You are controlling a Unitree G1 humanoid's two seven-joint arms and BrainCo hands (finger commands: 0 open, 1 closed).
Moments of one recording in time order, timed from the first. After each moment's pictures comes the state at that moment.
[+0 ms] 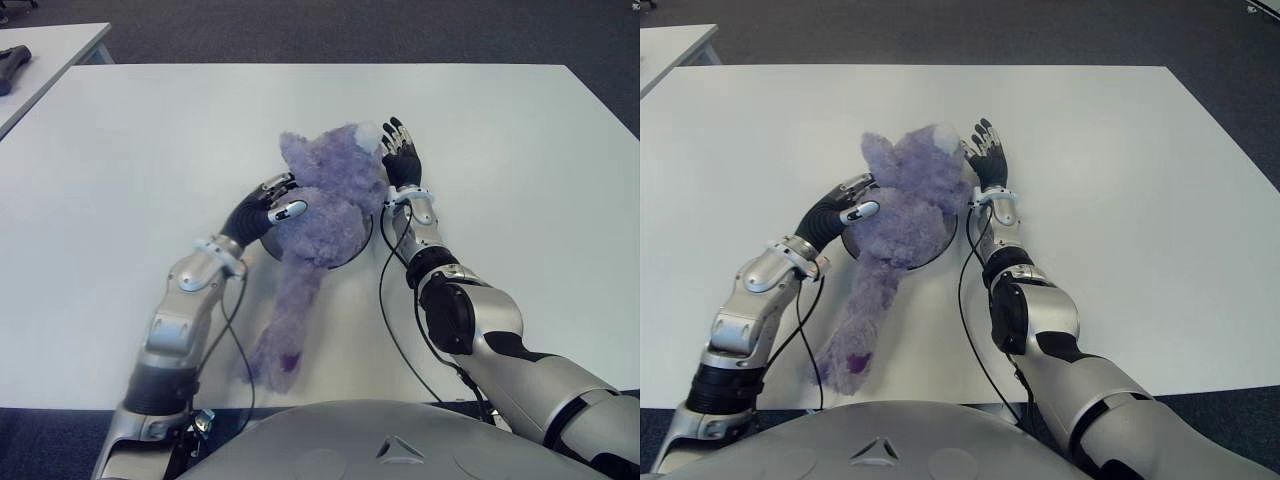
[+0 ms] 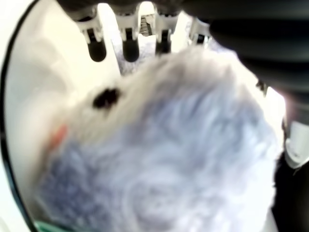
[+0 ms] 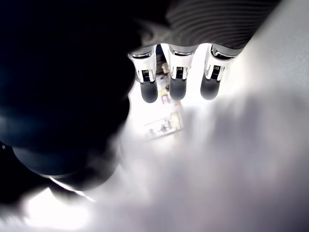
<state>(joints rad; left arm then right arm) 0.02 0.34 -0.05 -0.32 -0.14 0.30 -0.33 -0.79 0.07 -0.37 1.23 0.08 -0.47 0.08</state>
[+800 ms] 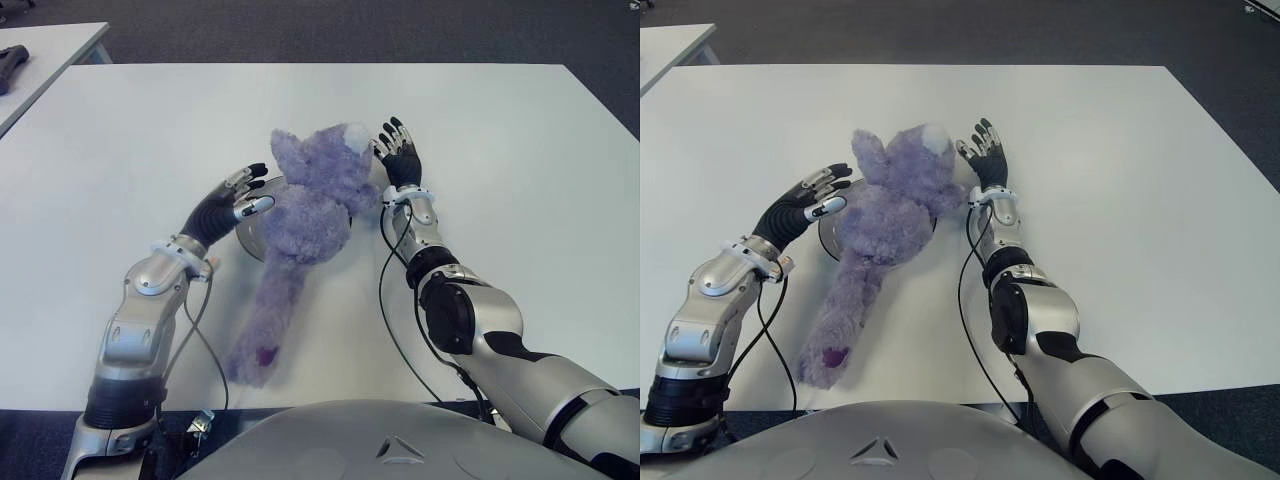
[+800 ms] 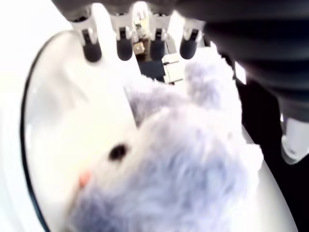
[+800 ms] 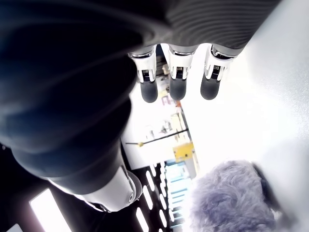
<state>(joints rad) 0.07 0.42 0.07 -0.40 -0.15 0.37 -0.33 -0.79 0.07 -0.37 1.23 0.08 -0.47 0.09</state>
